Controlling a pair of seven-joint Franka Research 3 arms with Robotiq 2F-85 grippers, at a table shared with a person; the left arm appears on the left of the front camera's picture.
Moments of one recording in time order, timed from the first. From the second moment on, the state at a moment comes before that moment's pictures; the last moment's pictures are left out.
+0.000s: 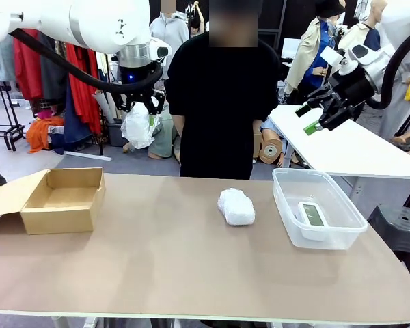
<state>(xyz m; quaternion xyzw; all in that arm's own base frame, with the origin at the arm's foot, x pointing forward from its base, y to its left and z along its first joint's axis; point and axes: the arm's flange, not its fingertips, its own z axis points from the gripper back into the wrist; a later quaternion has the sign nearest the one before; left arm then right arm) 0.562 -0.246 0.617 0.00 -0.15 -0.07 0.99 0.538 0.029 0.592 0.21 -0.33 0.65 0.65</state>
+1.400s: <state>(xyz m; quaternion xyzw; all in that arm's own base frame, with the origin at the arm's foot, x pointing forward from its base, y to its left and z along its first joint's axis) 0.563 -0.223 0.618 0.02 -0.13 -0.06 0.99 0.538 0.029 0.592 0.21 -0.33 0.65 0.65</state>
